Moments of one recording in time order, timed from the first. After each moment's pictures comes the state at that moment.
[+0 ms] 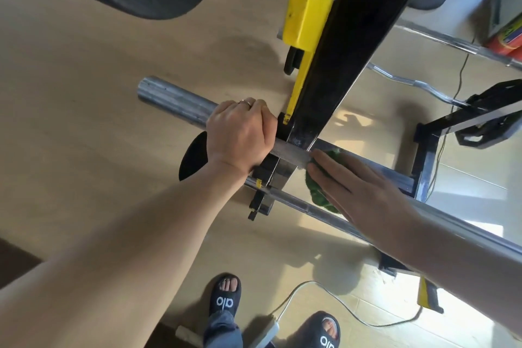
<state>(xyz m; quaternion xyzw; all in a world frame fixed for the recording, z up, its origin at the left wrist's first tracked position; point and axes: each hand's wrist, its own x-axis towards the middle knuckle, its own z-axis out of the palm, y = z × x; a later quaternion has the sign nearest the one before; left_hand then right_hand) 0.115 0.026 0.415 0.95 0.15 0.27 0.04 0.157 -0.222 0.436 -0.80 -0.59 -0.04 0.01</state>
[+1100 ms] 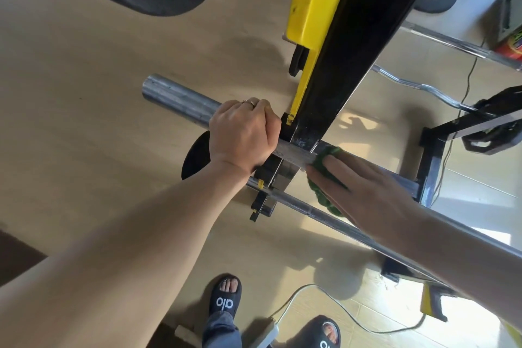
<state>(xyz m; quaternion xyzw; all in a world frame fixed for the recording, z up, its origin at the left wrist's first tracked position) 0.115 0.027 0.415 0.94 0.15 0.30 0.04 0.163 -0.211 0.446 -0.77 -0.63 -0.07 0.04</state>
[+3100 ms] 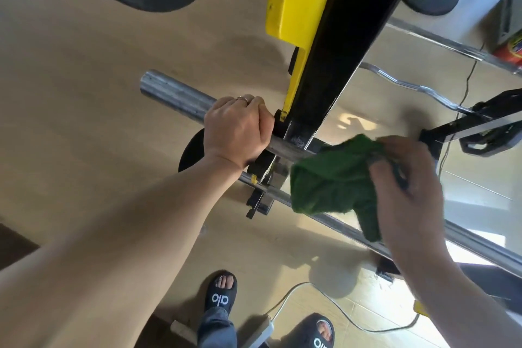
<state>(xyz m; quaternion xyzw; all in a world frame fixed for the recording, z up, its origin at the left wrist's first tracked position) 0.113 0.026 0.419 0.95 0.14 0.28 0.04 0.131 -0.215 0.496 -0.83 -0.07 0.07 0.55</state>
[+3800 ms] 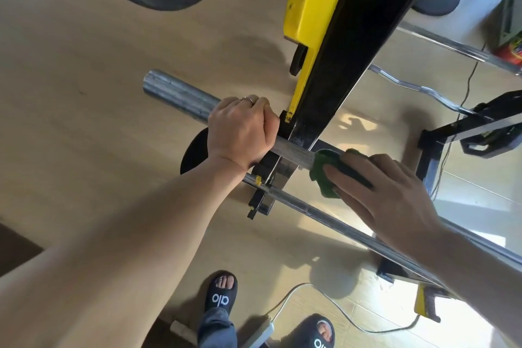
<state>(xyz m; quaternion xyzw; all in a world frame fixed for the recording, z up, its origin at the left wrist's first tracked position) 0.113 0.026 0.416 0.94 0.14 0.30 0.04 0.168 -0.244 0.449 -0.80 -0.58 -0.10 0.08</state>
